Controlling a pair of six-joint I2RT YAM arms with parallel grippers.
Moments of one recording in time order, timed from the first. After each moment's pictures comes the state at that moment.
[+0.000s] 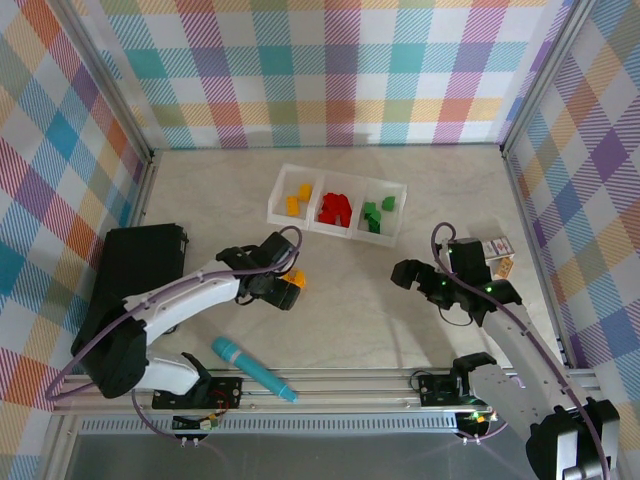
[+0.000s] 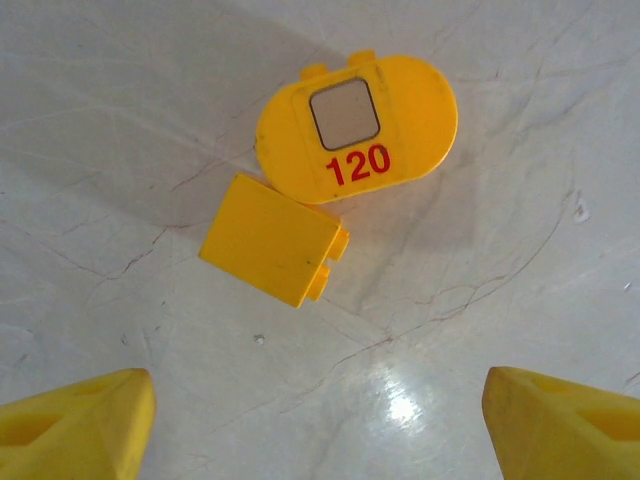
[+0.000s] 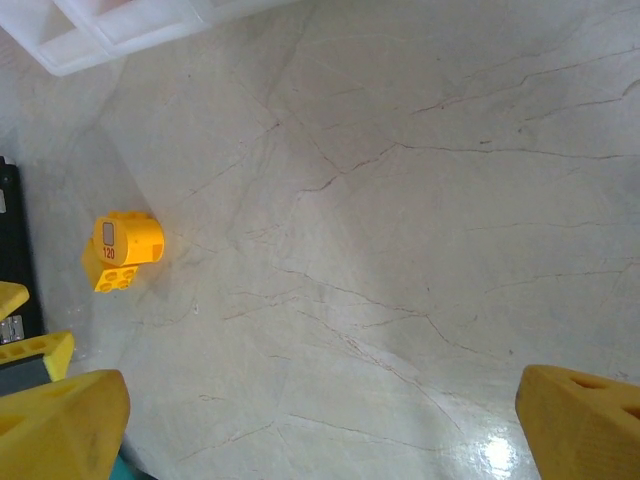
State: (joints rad) left arm -0.73 1.38 0.92 -0.80 -0.17 -0.18; right arm 0.24 0.86 0.60 -0.65 -0.40 0.63
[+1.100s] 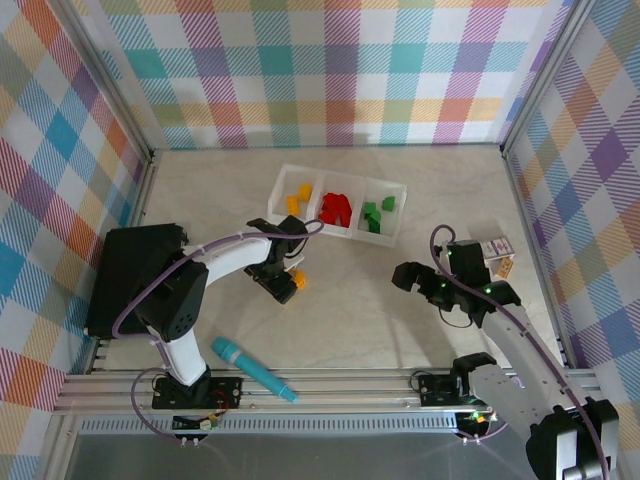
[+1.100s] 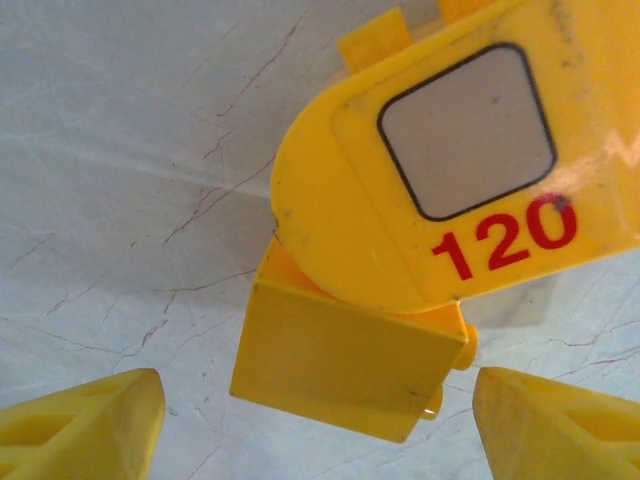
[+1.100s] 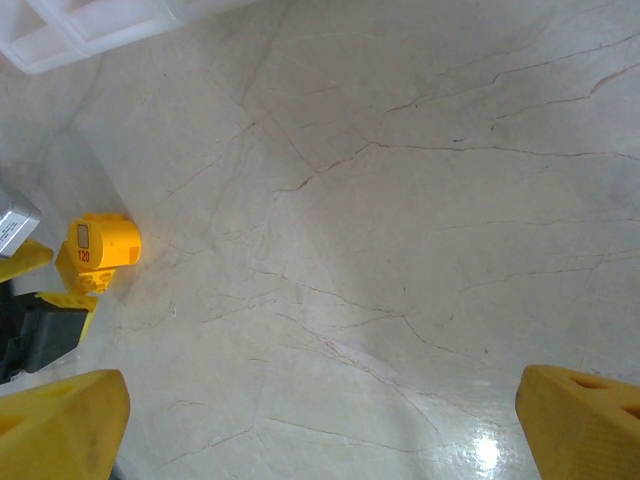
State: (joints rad) left arm -0.61 1.77 1.16 -0.97 -0.15 0.08; right arm 0.24 0.86 0.58 -0.65 -0.37 0.61
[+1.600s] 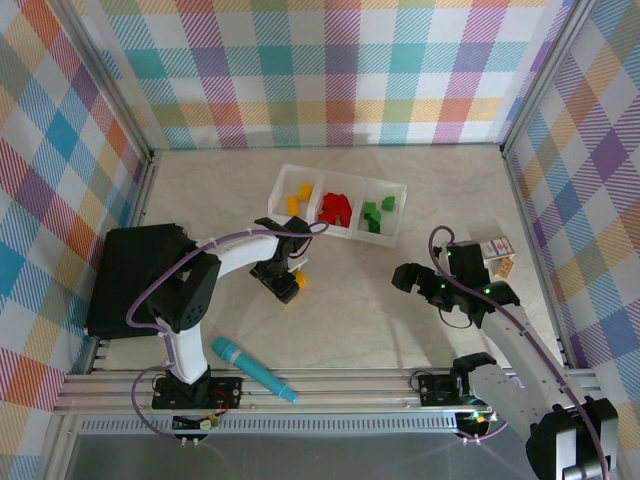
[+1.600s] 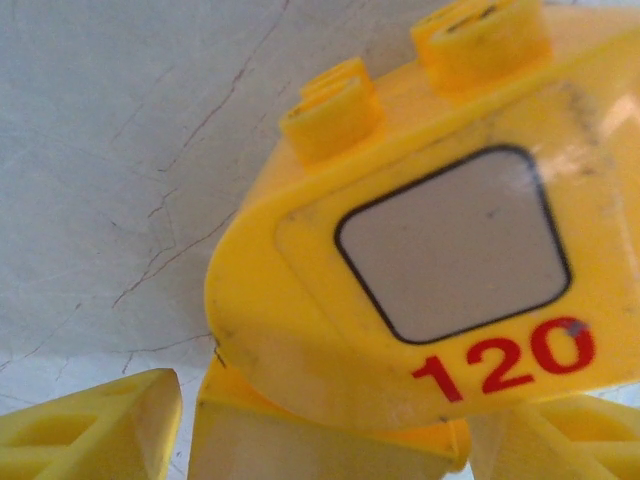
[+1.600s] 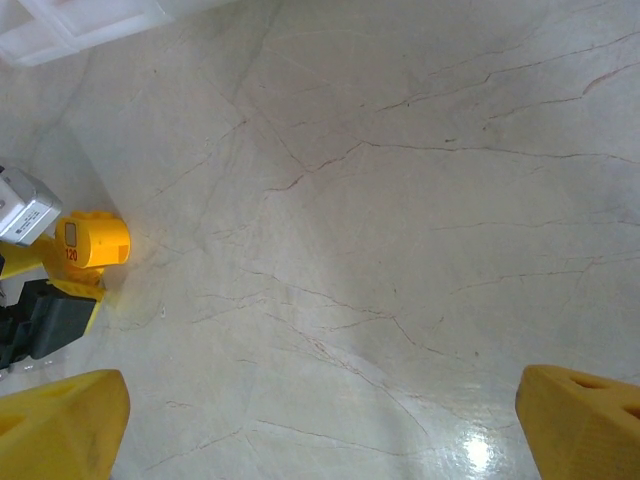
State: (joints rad) left arm -0.61 1.86 1.20 -0.97 -0.12 0.09; right arm 0.24 0.86 0.57 -0.65 -0.36 0.60
